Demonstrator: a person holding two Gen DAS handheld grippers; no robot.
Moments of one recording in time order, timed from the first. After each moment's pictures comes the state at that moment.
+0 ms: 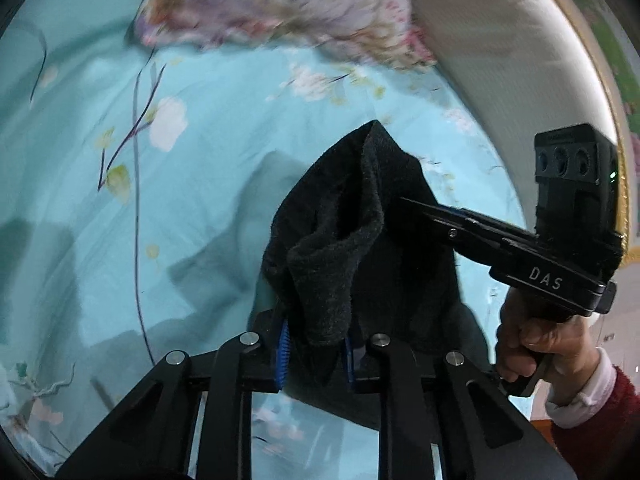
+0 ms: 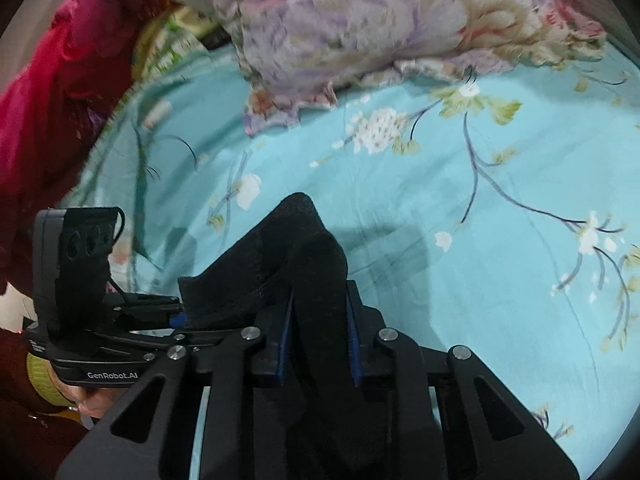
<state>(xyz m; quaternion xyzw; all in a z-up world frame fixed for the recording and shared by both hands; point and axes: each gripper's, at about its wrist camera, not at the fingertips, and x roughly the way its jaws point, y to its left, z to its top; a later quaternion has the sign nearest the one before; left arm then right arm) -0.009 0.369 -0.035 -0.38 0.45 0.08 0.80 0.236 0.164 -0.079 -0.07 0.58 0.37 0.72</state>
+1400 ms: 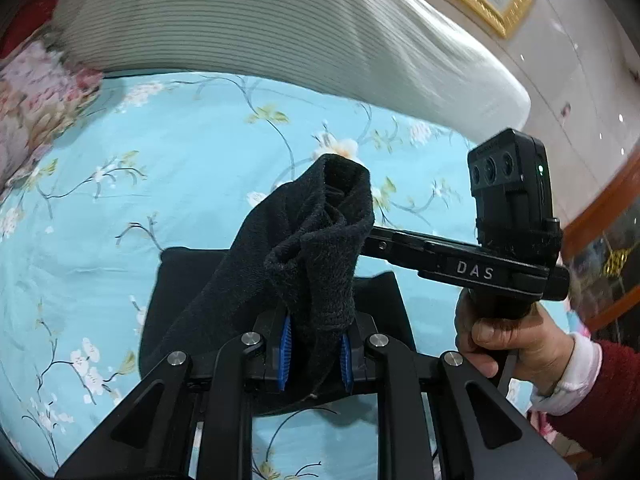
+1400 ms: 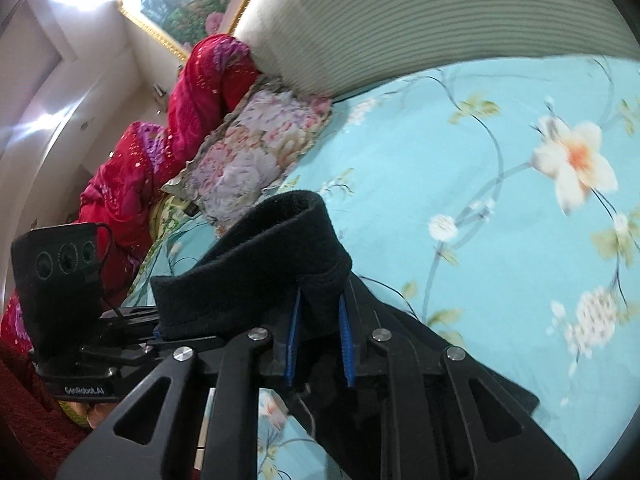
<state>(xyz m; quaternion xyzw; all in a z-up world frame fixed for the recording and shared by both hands) 0.040 0.051 0.056 -0.09 0.47 -0.16 0.87 0.041 -0.131 0.027 0.18 0.41 0.21 0.87</state>
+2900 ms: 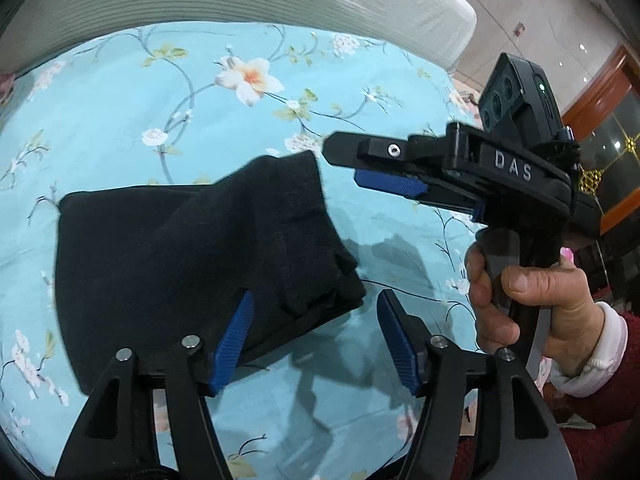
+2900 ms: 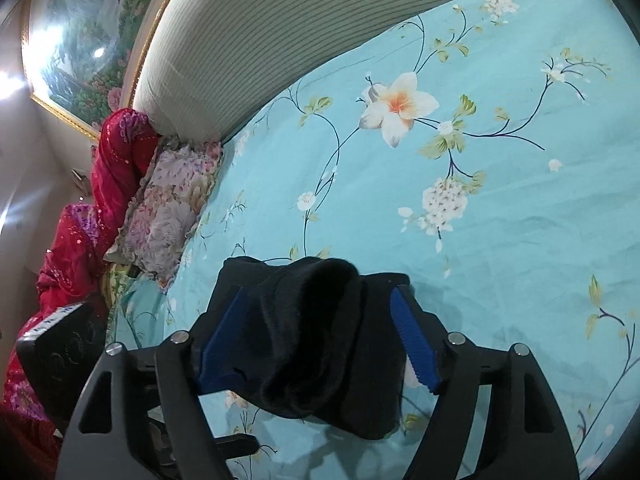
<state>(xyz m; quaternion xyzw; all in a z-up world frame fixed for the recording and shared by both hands) 0.028 -0.018 0.011 -0.03 0.53 -0.26 0.81 -0.046 -0.193 0.025 0.27 0.40 0.02 0.87</state>
